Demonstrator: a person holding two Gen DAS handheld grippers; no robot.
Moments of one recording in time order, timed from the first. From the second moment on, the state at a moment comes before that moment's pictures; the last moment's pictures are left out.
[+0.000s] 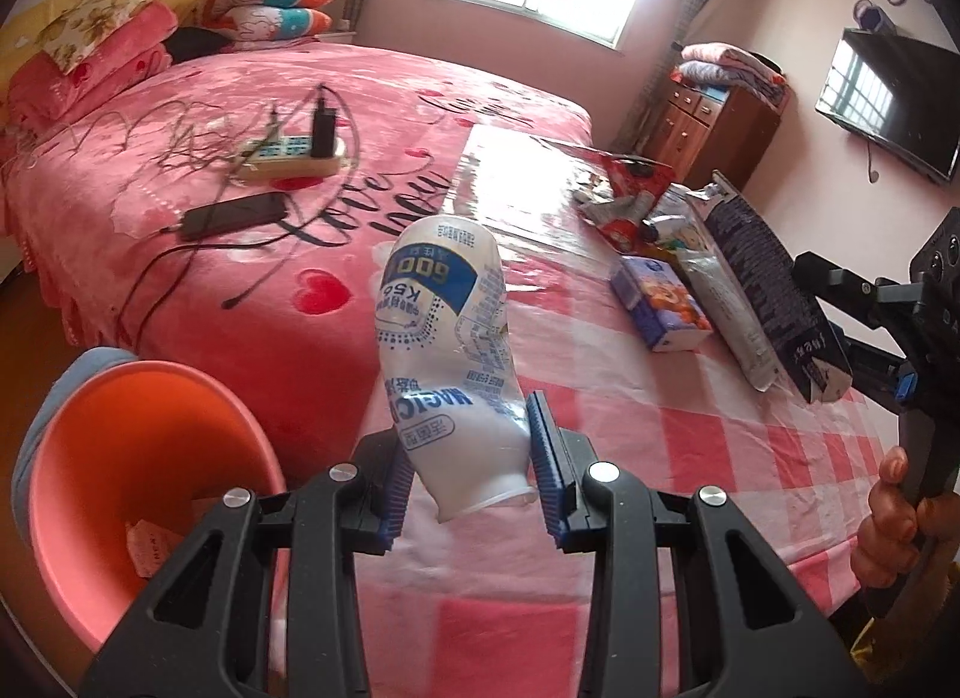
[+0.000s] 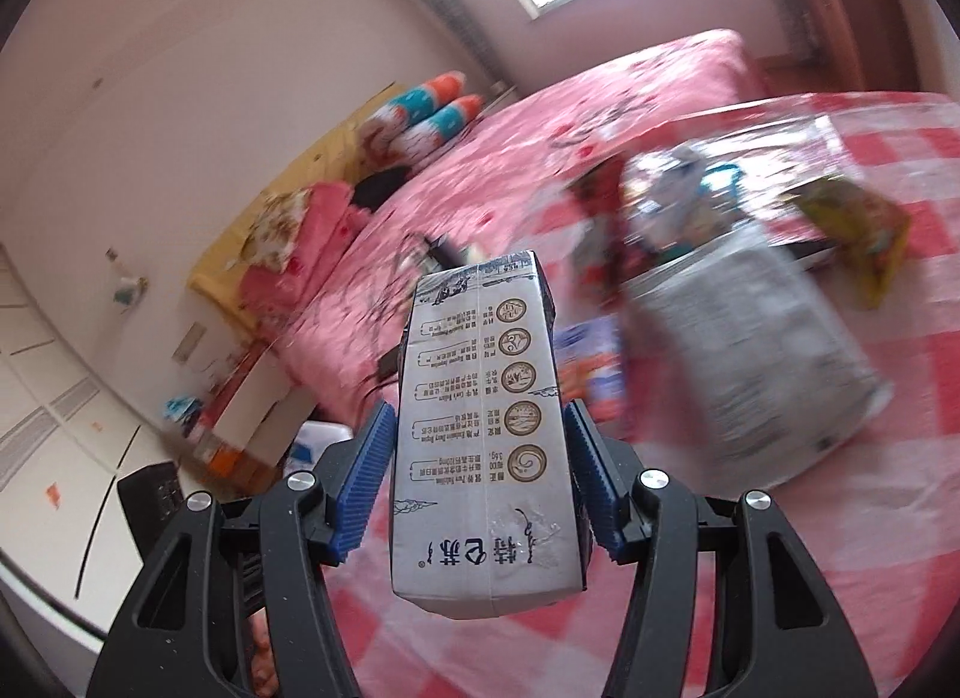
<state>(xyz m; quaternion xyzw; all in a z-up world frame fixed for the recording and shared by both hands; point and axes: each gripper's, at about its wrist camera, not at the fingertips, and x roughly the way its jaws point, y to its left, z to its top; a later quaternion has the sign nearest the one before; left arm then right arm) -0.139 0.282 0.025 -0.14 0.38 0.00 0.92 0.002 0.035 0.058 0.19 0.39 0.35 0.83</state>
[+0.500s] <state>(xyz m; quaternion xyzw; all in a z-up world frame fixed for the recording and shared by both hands) -0.192 0.382 0.001 -0.19 0.38 0.11 0.90 -0.030 0.188 0.050 0.11 0.46 0.47 0.75</state>
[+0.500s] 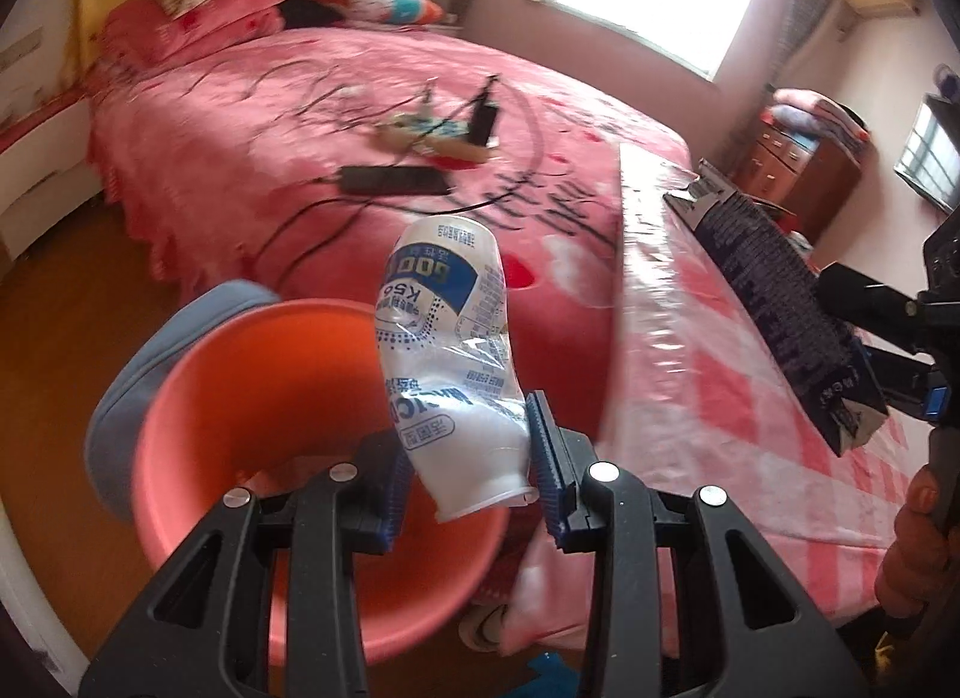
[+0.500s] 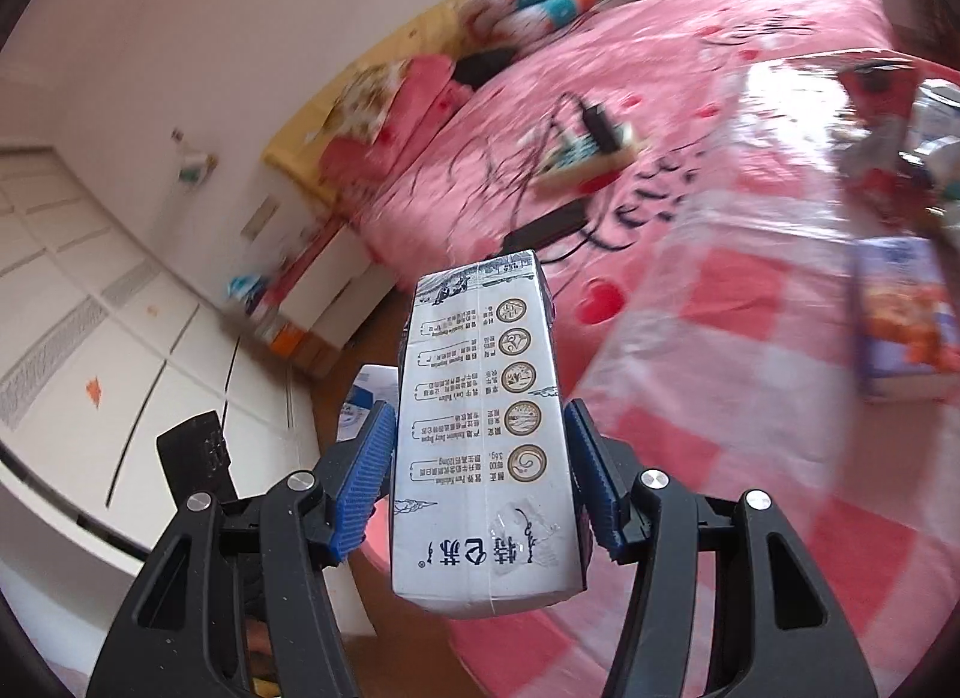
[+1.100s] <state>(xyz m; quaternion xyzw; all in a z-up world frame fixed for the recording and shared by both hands) -0.214 0.441 -0.052 -0.23 0.42 0.19 0.86 -0.052 0.280 0.020 0.03 0.49 0.48 0.72</state>
